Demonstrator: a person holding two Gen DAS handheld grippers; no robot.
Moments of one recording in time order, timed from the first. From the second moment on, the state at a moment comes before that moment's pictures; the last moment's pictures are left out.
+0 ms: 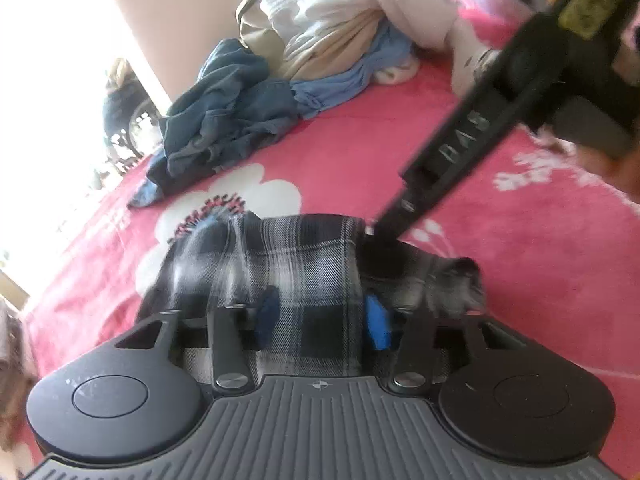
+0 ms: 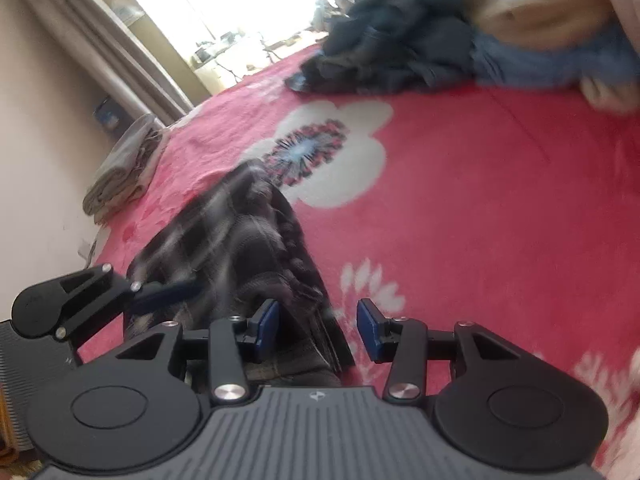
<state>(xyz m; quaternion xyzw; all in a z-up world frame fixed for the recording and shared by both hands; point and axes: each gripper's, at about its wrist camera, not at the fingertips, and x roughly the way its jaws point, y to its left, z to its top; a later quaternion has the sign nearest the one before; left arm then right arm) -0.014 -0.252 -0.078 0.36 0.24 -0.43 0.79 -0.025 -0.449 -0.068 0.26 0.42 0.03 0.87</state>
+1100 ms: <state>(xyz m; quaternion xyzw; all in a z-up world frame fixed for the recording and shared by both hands) 0.038 -0.223 -0.047 0.15 0.37 -0.49 0.78 -0.012 -0.443 -0.079 0.28 0.42 0.06 0.86</state>
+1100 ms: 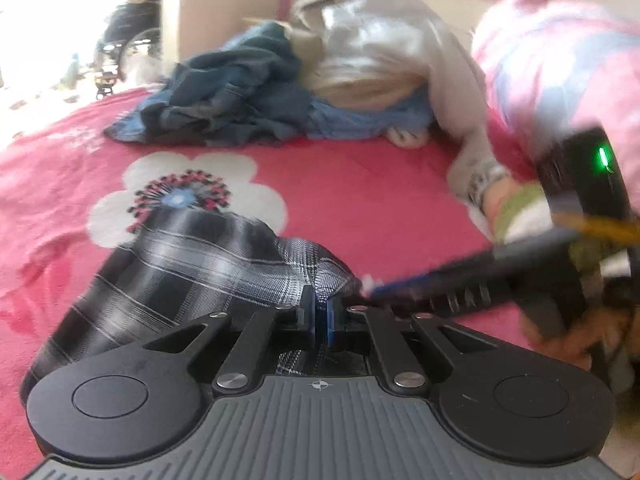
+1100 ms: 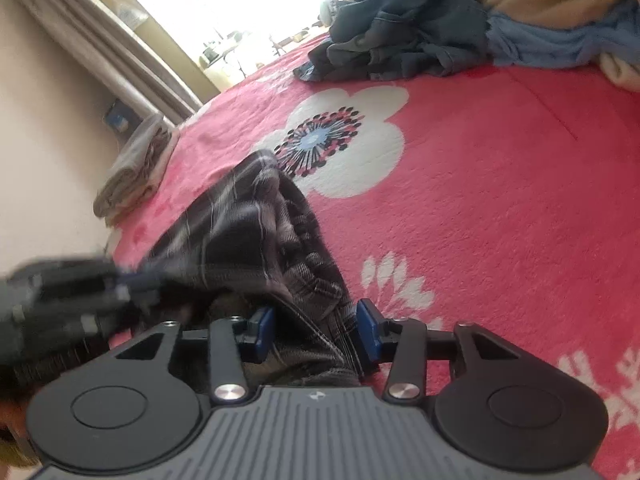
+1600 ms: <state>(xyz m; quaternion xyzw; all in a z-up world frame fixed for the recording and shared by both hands) 0.017 -0.161 -0.062 0.18 0.41 -0.45 0.77 0.007 -0.483 -0.088 0.44 0.38 0.09 0.80</state>
